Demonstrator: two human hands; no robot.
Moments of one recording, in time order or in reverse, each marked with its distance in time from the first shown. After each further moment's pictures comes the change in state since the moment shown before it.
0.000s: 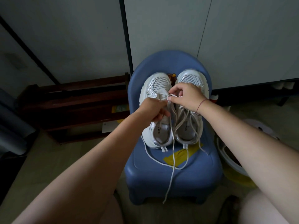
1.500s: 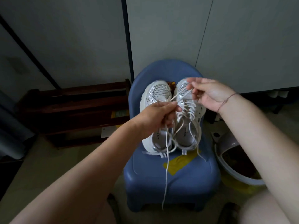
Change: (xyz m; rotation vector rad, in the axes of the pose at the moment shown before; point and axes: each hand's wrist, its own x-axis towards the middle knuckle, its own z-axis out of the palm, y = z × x) left_hand -0.038 0.014 -0.003 -0.276 -0.374 0.162; right_hand -0.015 -0.030 -0.071 1.084 -0.045 0.466
